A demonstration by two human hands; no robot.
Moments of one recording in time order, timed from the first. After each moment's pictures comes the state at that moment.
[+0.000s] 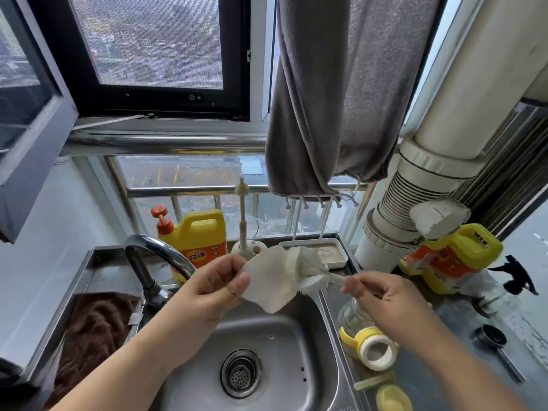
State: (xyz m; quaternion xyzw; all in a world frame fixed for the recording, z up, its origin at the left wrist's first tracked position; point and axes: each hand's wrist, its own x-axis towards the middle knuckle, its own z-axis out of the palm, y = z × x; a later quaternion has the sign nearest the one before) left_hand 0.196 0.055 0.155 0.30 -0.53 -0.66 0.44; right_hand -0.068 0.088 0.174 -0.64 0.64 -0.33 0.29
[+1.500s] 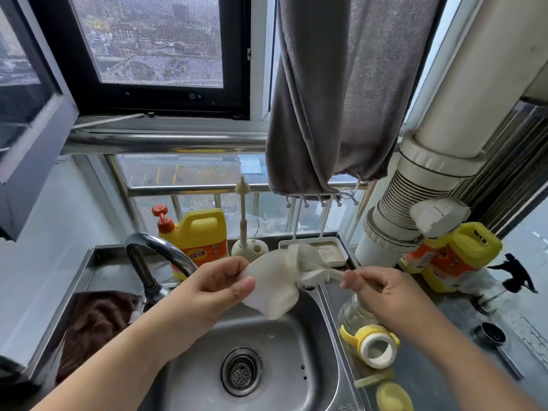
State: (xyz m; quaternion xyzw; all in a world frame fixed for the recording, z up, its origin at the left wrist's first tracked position) left_hand 0.203 0.051 0.165 0.34 -0.61 -0.62 0.35; right_hand -0.067 0.084 0.178 -0.63 0.64 -0.31 0.30
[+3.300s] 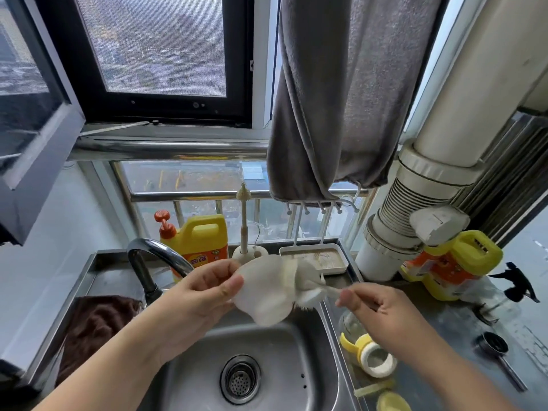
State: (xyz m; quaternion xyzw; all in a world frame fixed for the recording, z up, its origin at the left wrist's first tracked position) left_hand 0.210 0.049 0.168 0.28 -0.47 -0.75 0.37; right_hand -0.065 0.091 0.168 -0.64 0.61 -0.34 0.31
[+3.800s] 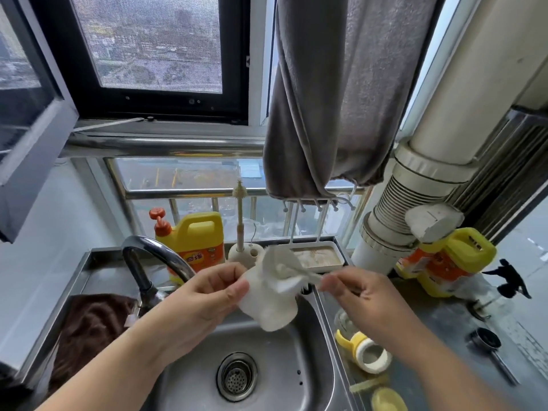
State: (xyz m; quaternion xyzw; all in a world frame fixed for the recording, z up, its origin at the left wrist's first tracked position) left_hand 0.202 0.051 0.163 0.28 -0.48 -0.75 0.36; right_hand -0.054 0.082 0.174 -0.66 0.59 -0.34 0.31
